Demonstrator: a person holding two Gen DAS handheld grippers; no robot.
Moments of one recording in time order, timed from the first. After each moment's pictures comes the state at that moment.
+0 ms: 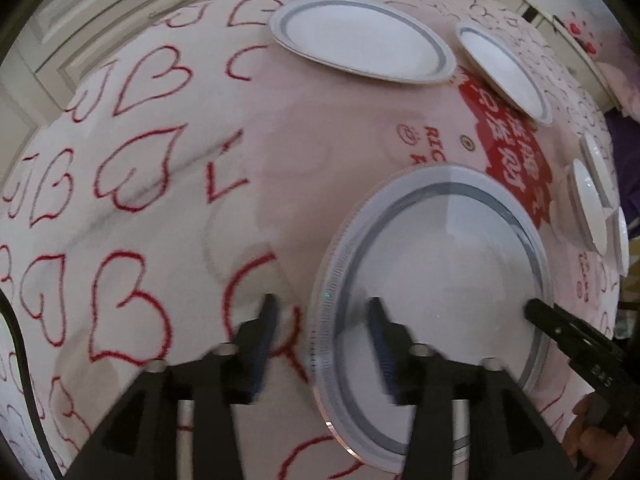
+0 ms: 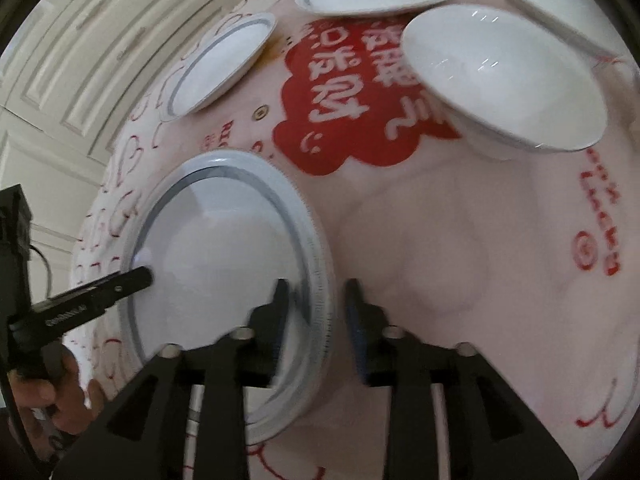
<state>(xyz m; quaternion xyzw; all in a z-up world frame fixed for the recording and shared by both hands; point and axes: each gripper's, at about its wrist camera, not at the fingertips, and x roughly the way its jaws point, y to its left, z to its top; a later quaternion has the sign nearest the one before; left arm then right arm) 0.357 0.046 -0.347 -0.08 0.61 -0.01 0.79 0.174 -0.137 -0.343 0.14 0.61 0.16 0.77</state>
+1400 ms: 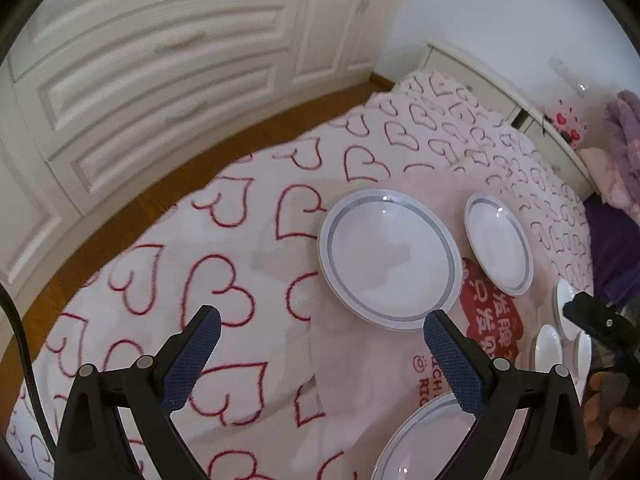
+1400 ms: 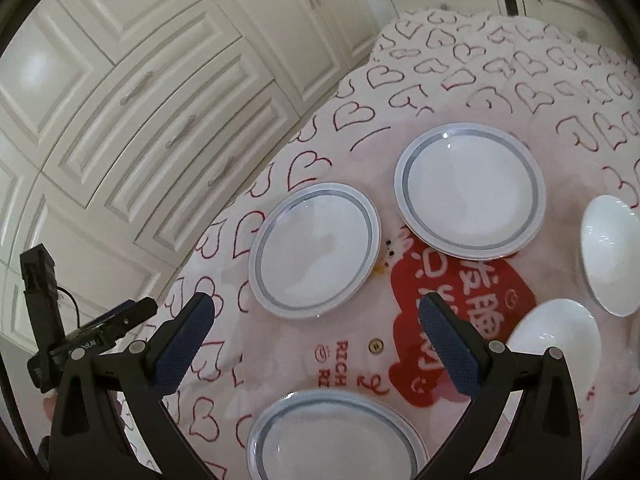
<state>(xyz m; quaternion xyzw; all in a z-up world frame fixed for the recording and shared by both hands) 0.463 0.160 -0.220 -0.12 0.50 -0.02 0.86 0.321 -0.083 -0.225 0.19 0.51 0.20 0.82</state>
